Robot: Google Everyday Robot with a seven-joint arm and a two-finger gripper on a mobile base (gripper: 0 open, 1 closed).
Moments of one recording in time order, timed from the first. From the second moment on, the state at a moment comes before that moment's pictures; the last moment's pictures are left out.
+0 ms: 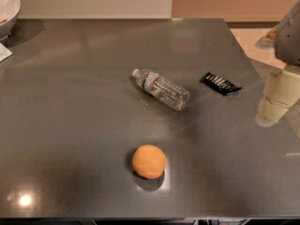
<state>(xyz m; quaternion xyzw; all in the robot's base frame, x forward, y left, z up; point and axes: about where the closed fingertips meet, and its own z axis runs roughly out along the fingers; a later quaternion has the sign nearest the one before) 0.438 -0.217 0.976 -0.60 0.78 -0.03 0.16</state>
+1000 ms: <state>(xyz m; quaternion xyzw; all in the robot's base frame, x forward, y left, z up) 0.475 -0.188 0.972 -0.61 0.78 0.00 0.15</state>
